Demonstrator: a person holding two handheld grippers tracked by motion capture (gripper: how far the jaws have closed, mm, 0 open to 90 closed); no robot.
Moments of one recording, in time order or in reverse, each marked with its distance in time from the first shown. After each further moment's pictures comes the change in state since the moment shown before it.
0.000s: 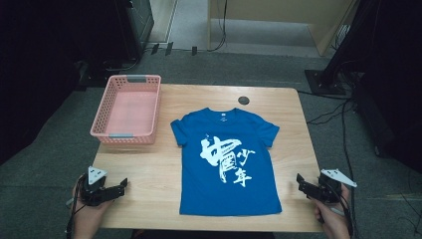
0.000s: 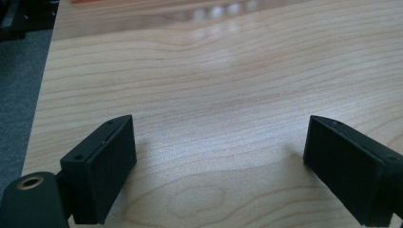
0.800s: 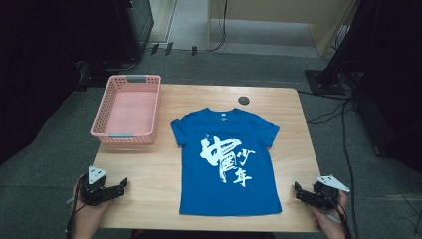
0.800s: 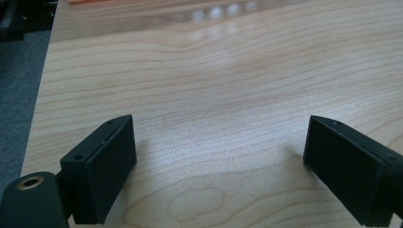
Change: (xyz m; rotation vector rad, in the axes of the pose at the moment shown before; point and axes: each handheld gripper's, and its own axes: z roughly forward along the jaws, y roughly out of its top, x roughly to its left) left arm 0.000 0.001 0.001 -0.001 -0.004 0.004; right arm 0.005 -0.020 0.001 0.062 -0.026 -0.082
